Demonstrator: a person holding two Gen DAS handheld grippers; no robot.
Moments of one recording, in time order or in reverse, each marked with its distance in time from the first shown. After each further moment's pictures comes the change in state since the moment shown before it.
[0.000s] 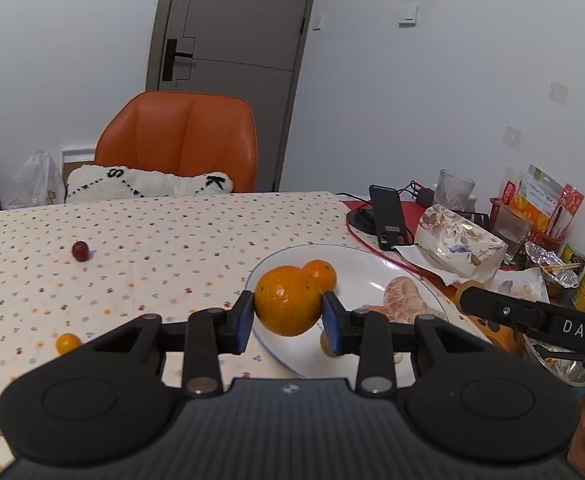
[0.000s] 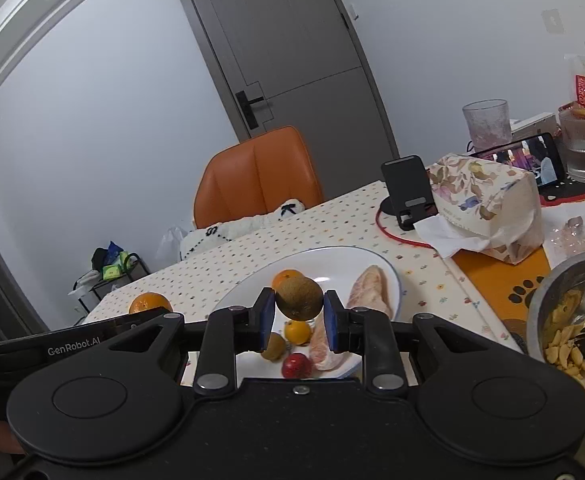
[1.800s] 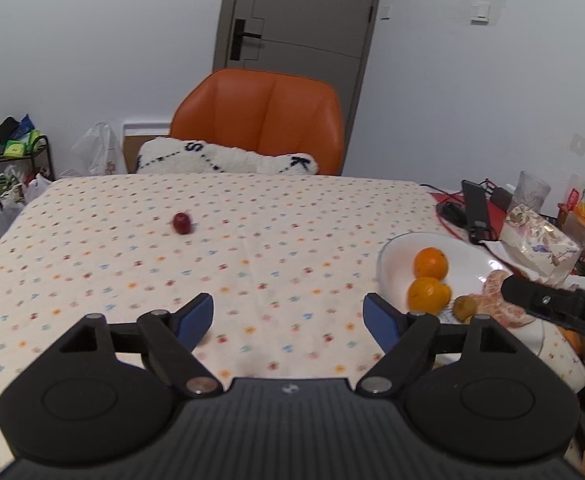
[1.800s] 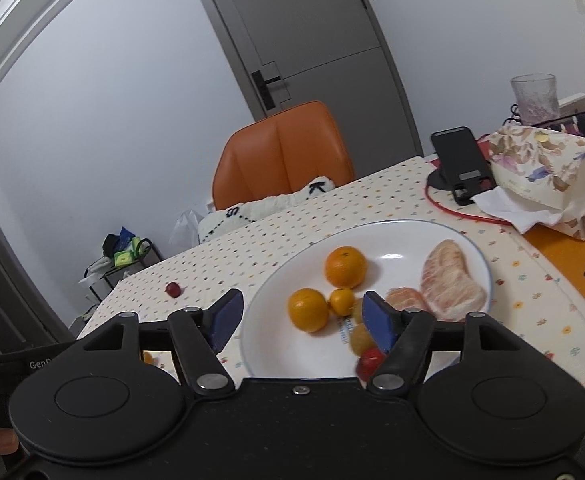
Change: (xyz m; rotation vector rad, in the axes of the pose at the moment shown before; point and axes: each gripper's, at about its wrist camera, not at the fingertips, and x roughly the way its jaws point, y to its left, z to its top) left arm -0.012 0.085 -0.007 -0.080 0.053 0.170; right arm 0.045 0.051 -0.014 -0.006 0.051 0.044
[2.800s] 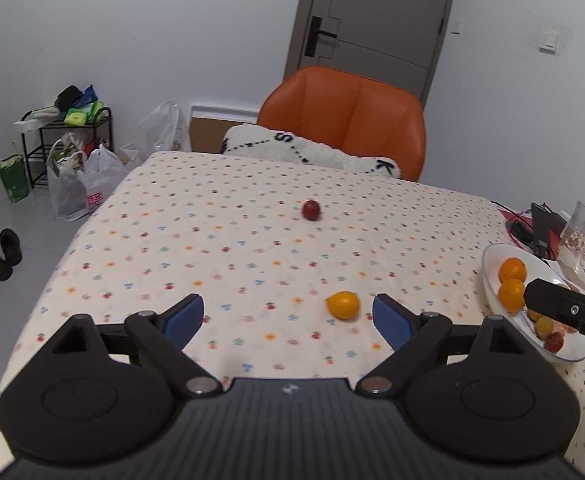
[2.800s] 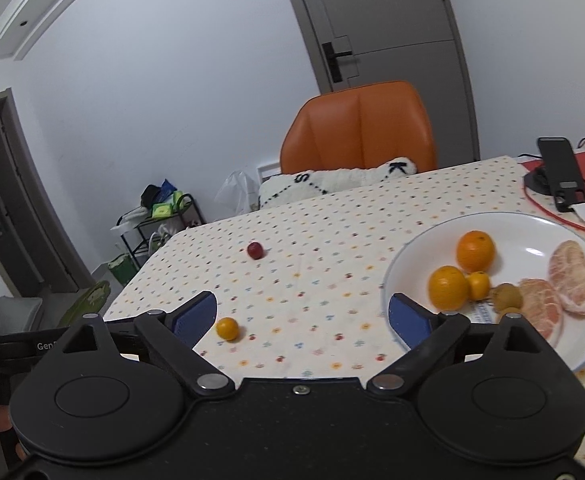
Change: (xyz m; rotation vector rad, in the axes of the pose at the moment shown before) left arm -0.037 0.100 -0.009 -0.124 0.013 0.122; right arm 0.021 0.100 -0.016 -0.153 0.084 0.097
